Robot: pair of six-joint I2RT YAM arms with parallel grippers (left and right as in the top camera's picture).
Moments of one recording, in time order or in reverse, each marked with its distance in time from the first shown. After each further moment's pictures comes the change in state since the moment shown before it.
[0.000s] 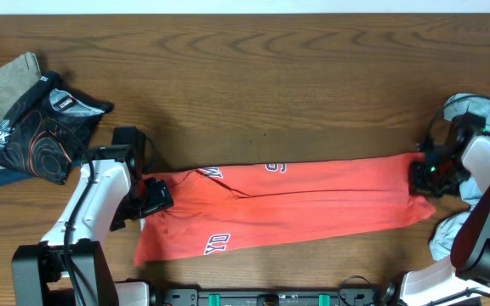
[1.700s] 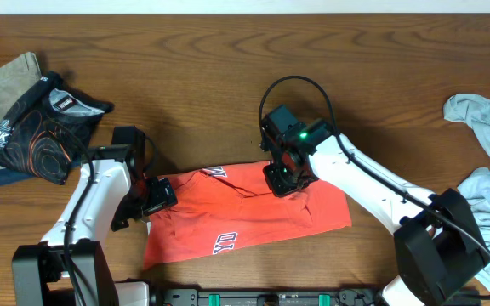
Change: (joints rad) left arm 0.000 0.000 0.000 0.009 0.051 -0.003; right arm 1.044 0.000 0.189 -0.027 -0.136 0.451
